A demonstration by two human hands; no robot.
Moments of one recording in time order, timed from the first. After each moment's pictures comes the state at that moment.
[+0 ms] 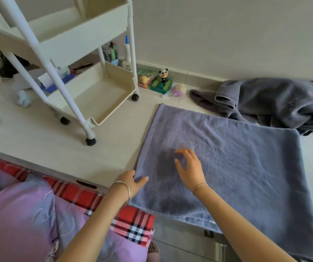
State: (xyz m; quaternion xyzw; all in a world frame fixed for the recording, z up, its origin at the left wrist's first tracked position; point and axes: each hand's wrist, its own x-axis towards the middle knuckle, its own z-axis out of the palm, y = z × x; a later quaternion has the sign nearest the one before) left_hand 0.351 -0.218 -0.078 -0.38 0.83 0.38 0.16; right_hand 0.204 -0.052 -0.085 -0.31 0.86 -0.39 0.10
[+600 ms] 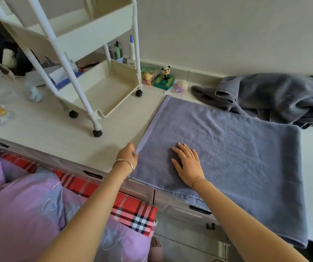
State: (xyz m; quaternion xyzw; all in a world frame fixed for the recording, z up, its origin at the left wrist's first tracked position) left_hand 0.334 -0.234 -0.059 -0.40 0.86 0.33 0.03; right_hand 0.219 -0.041 -0.095 -0.38 0.90 -0.19 0.11
